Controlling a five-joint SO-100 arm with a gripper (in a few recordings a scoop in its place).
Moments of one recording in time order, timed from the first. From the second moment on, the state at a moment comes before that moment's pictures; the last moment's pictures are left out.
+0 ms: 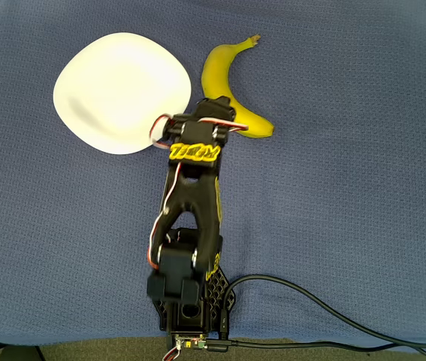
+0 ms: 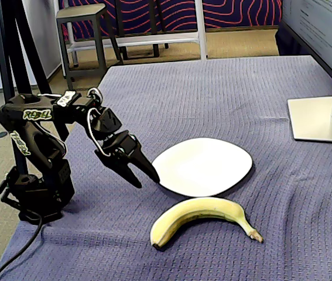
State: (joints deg) arm 3.8 123.6 128.2 52.0 15.4
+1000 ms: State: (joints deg) arm 10.2 85.3 96.8 65.0 33.0
